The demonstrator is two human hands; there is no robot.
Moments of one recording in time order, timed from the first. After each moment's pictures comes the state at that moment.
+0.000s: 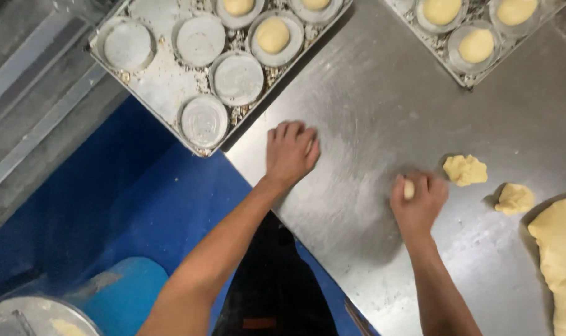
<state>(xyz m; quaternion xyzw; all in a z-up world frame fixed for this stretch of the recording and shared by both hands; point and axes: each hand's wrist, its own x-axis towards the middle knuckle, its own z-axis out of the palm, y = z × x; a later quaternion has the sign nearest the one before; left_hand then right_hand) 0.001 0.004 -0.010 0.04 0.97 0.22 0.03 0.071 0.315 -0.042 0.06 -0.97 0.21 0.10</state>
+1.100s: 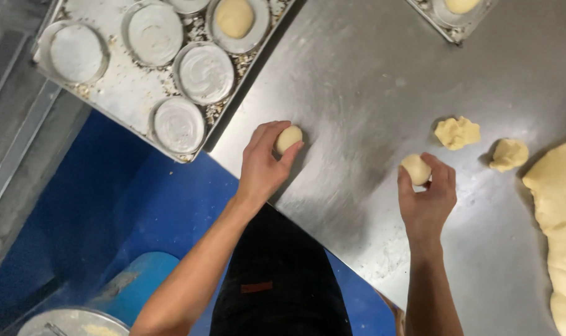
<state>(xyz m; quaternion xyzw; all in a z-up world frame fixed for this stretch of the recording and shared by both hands) 0.011 -0.006 0.076 -0.07 0.85 0.51 0.09 0.082 0.293 0.038 -0.14 -0.93 0.33 0.06</state>
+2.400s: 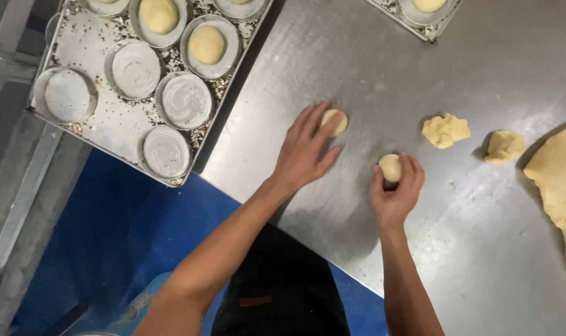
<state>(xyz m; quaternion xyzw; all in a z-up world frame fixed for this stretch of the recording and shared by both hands) -0.026 0.069 0.009 0.22 0.89 0.39 0.03 0.091 0.276 -0.027 -0.13 -0.90 0.36 0.21</state>
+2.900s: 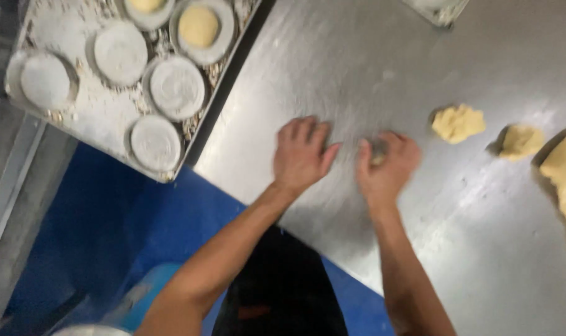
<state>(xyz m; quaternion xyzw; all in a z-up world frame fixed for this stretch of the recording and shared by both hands) 0.005 0.066 -0.012 0.18 0.95 0.26 -0.07 0.049 0.241 -0.022 -0.10 -0.95 0.25 0.15</state>
